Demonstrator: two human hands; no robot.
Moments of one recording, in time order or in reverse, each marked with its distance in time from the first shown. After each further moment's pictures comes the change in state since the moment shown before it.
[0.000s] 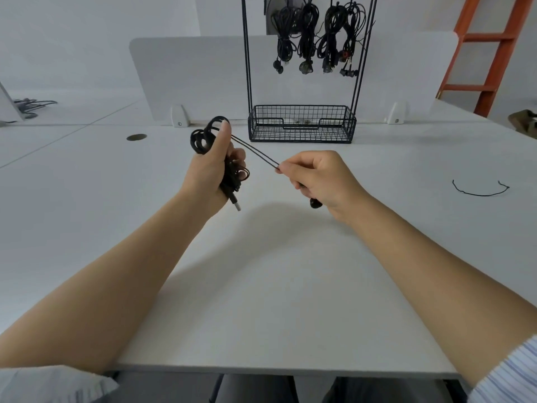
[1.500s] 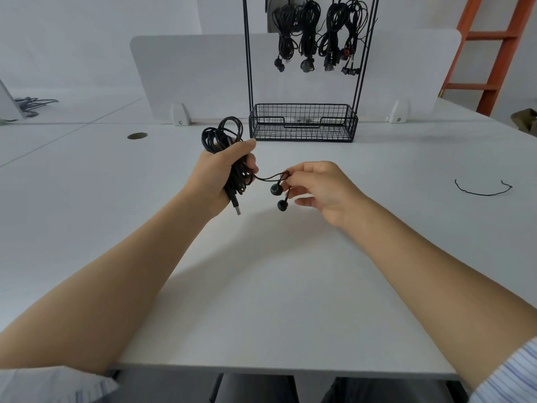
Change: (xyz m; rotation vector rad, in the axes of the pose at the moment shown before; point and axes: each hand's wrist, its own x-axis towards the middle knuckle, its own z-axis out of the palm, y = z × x) left_hand -0.009 0.002 0.003 0.152 -0.139 0.023; right_hand 0.004 0.008 0.007 0.153 -0.003 0.257
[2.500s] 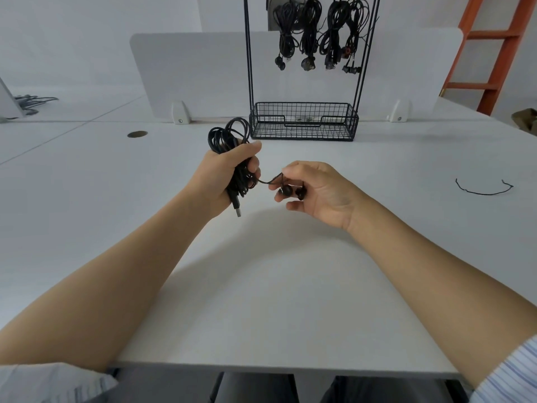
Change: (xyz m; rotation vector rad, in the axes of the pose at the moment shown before) left_hand 0.001 -0.003 -0.002 0.037 -0.081 -0.014; right_hand 0.000 0.005 -0.004 0.259 -0.343 -0.049
